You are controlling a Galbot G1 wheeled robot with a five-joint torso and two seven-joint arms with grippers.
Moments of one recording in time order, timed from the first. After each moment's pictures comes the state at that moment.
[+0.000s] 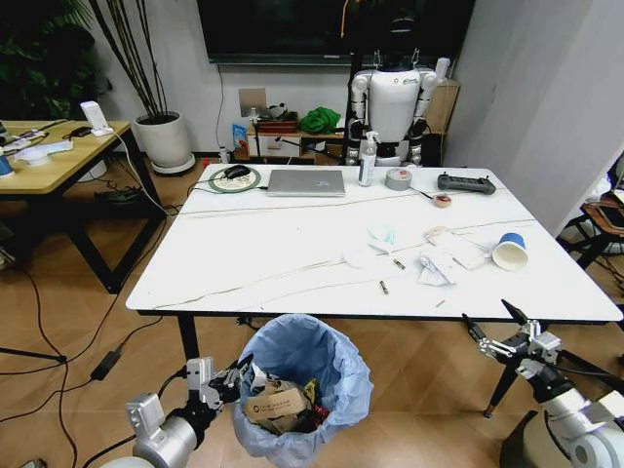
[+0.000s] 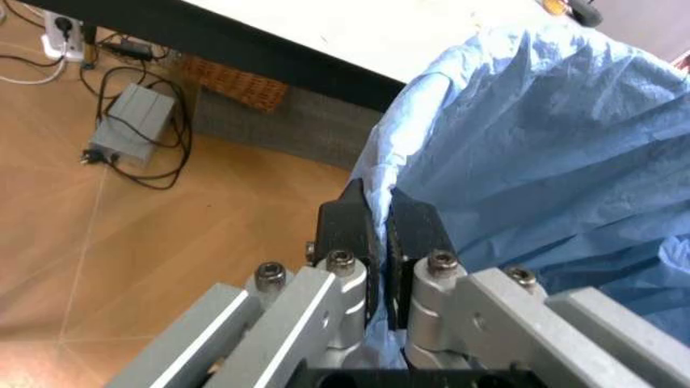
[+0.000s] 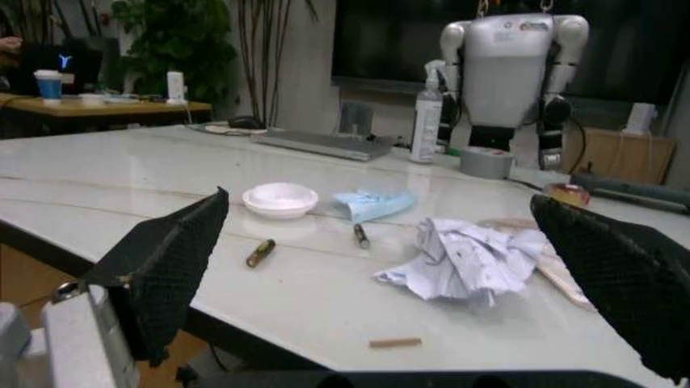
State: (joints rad) left arm 1.82 -1.03 -0.51 -2.28 -0.89 0.30 -0.09; right arm -1.60 0.98 0.79 1.75 0.65 0.38 -0.53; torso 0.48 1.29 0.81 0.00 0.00
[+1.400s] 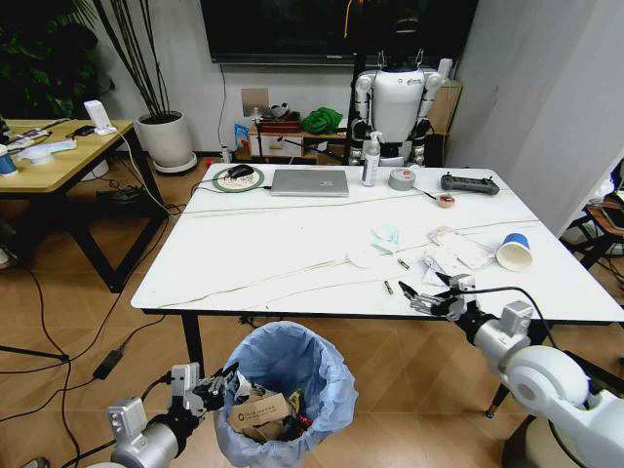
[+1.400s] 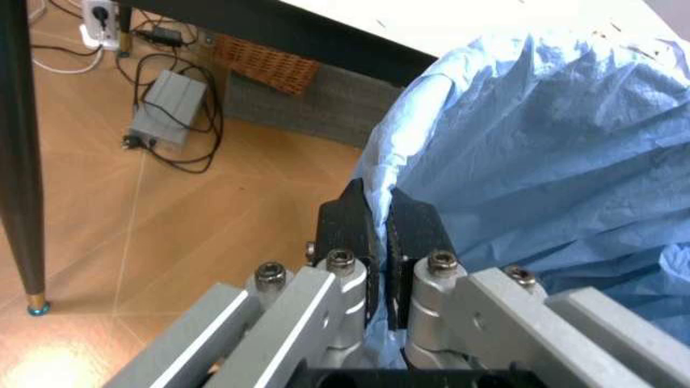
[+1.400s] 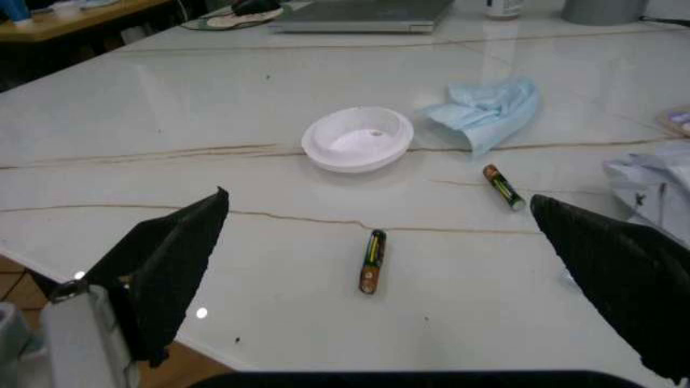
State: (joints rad) left arm 1.86 -0.95 -0.58 -2.29 -0.95 0.31 -0.12; right arm -1.12 0.61 0.11 1.89 0.97 -0.07 0.08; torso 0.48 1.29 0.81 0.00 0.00
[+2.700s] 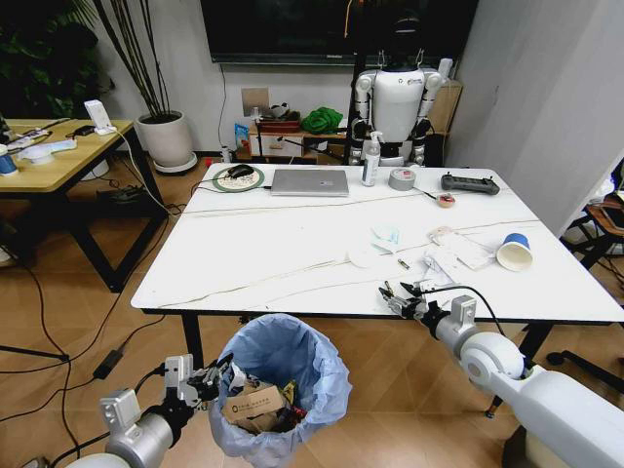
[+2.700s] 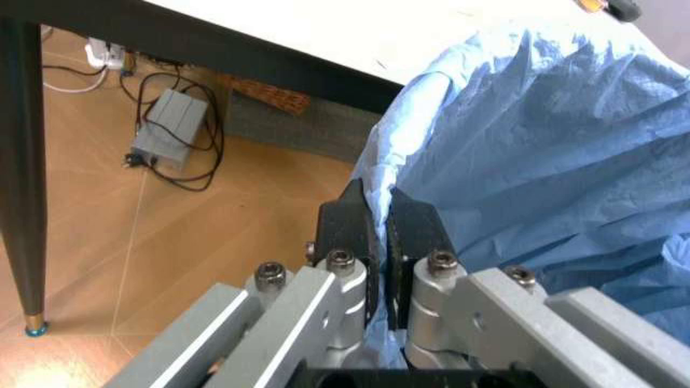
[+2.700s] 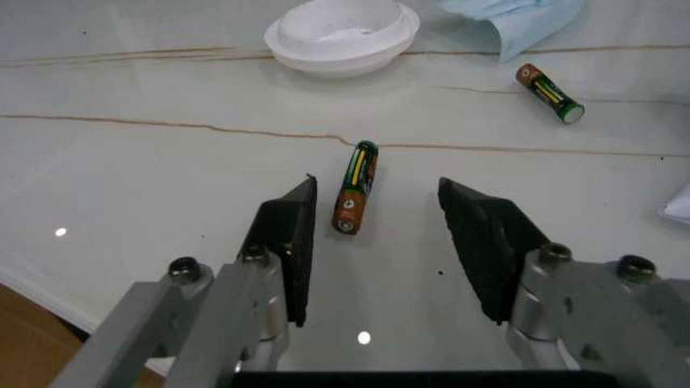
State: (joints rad) left arm 1.84 -0.94 -0.60 -2.29 -0.98 0.31 -0.13; right arm -0.93 0.68 -0.10 1.71 0.92 -0.10 0.09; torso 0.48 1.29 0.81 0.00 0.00
